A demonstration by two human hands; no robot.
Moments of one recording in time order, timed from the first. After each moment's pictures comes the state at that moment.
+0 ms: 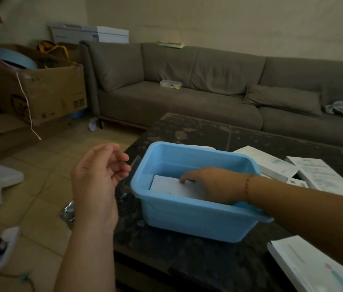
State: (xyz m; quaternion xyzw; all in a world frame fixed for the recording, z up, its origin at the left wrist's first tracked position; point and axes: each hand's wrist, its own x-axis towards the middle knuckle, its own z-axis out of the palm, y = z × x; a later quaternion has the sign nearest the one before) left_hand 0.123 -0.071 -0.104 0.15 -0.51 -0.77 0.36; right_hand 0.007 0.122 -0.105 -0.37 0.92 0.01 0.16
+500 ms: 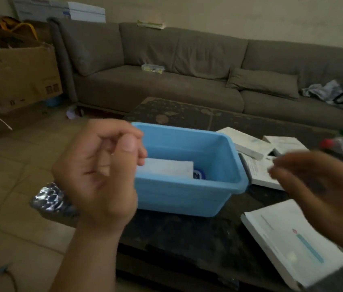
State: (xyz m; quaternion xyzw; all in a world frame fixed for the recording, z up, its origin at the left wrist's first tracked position) left_hand 0.142 -0.017 -0.096 -0.22 -0.61 -0.53 0.54; right_hand 0.142 0.259 -0.073 -0.27 0.89 -0.29 -0.24
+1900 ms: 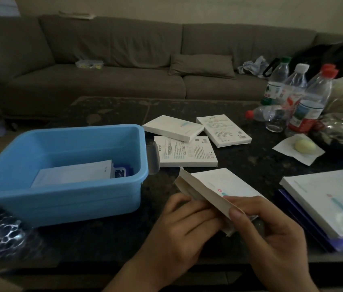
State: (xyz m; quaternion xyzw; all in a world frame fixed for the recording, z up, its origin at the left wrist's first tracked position) left_hand 0.143 0.169 -0.201 -0.49 -0.76 -0.29 0.33; right_hand 0.202 0.330 -0.168 -0.04 0.78 -0.54 -0.31
